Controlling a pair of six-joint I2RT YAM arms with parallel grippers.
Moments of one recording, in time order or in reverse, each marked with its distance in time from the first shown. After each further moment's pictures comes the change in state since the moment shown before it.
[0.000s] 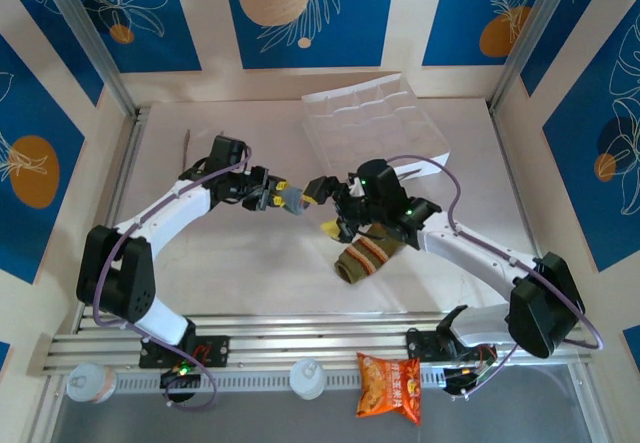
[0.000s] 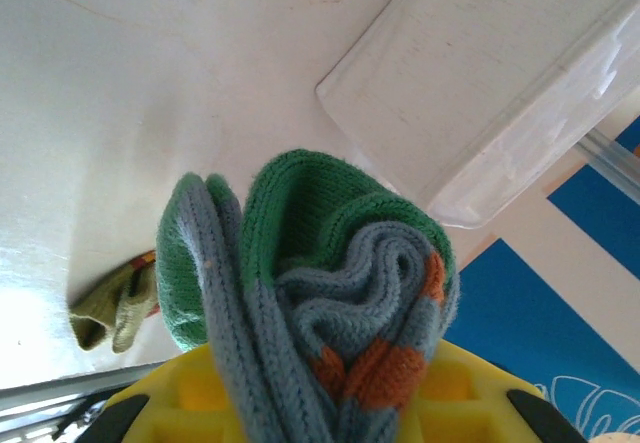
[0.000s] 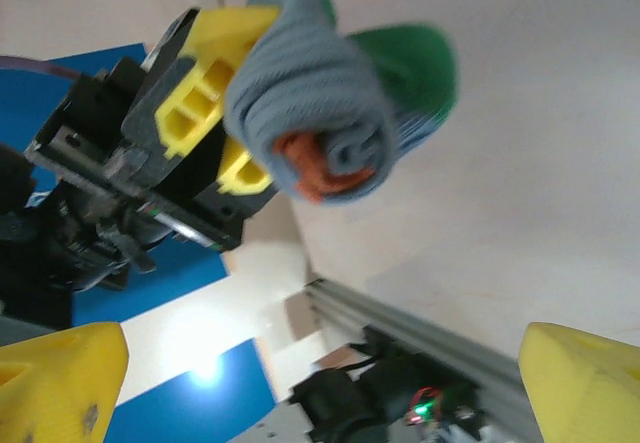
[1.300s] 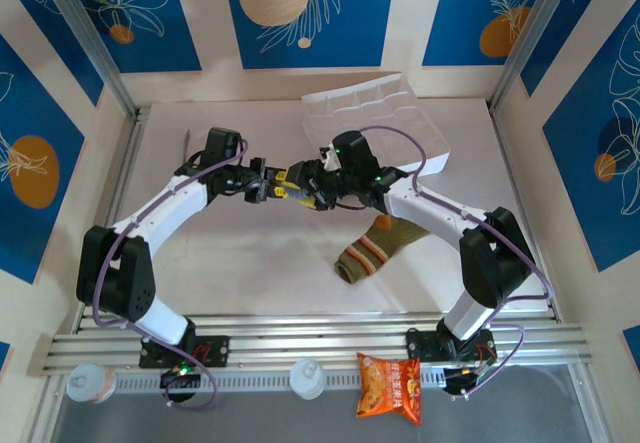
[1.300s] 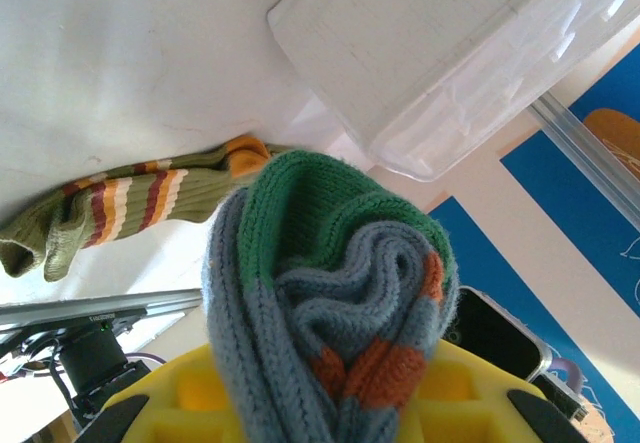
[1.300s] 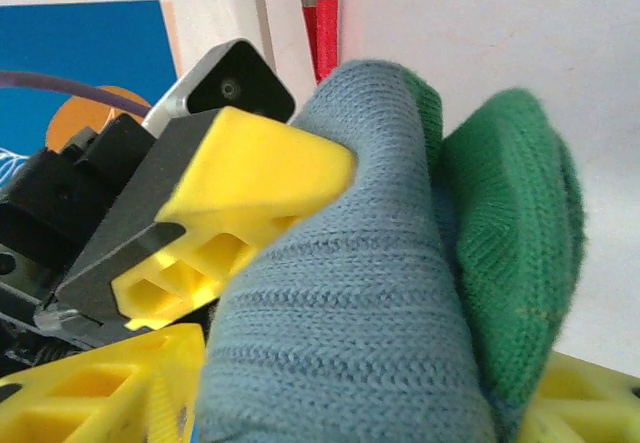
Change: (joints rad) left arm 0.020 0.003 0.048 0.017 0.127 -0.111; right arm -0.054 0.325 0.300 -0.026 -0.136 -0.262
